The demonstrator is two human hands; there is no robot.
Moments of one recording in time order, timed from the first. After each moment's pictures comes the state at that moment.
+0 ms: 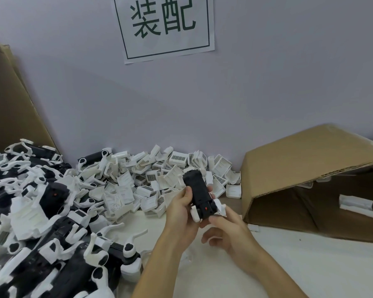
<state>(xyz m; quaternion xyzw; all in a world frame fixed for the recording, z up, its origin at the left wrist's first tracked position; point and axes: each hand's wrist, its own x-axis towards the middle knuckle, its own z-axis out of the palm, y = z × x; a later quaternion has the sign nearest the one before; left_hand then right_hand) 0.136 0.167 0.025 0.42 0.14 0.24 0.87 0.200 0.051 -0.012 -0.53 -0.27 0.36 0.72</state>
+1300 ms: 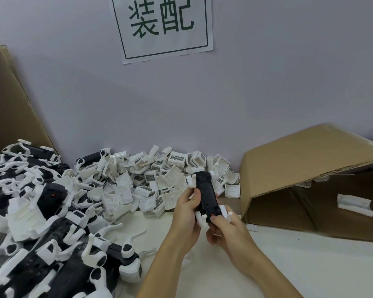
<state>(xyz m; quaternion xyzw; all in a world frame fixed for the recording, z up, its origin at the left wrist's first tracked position) 0.141 0.160 0.019 0.53 0.15 0.25 0.80 0.196 0.053 -0.016 -0.57 -0.27 0.30 0.72</state>
